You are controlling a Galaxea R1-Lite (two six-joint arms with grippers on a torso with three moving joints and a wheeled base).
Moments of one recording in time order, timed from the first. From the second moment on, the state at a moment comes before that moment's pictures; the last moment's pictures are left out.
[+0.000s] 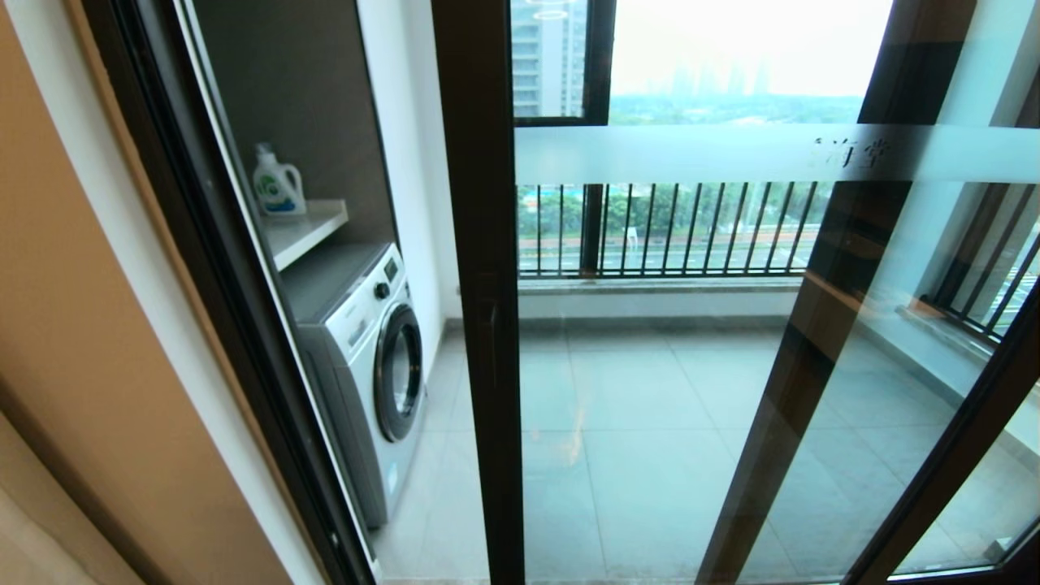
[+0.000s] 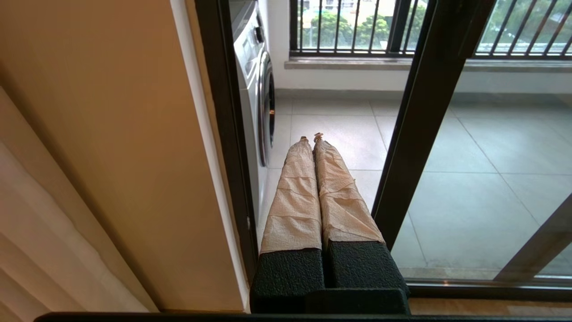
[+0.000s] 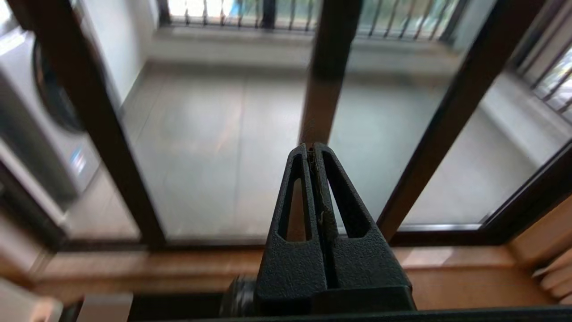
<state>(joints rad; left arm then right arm) 0.00 0.00 0.00 0.01 0.00 0.00 0.00 0.03 -0.75 0.80 -0.03 -0.11</state>
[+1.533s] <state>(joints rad) 0.00 0.00 0.00 0.01 0.00 0.05 0.00 0.00 -0.01 0.03 0.03 -0.05</state>
